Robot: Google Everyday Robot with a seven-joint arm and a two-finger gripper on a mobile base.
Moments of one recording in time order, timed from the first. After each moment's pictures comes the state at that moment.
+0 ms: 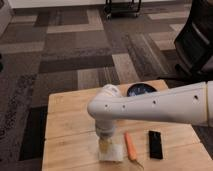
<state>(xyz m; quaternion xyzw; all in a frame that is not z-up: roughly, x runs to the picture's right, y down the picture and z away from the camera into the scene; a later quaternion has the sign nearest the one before) 0.025 0.240 0.651 -0.39 0.05 0.03 0.92</state>
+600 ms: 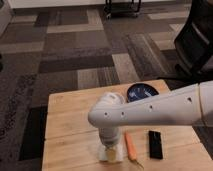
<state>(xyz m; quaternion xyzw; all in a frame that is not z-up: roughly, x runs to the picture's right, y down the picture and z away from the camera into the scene) 0.025 0.269 0.657 -0.41 0.06 -0.01 0.91</state>
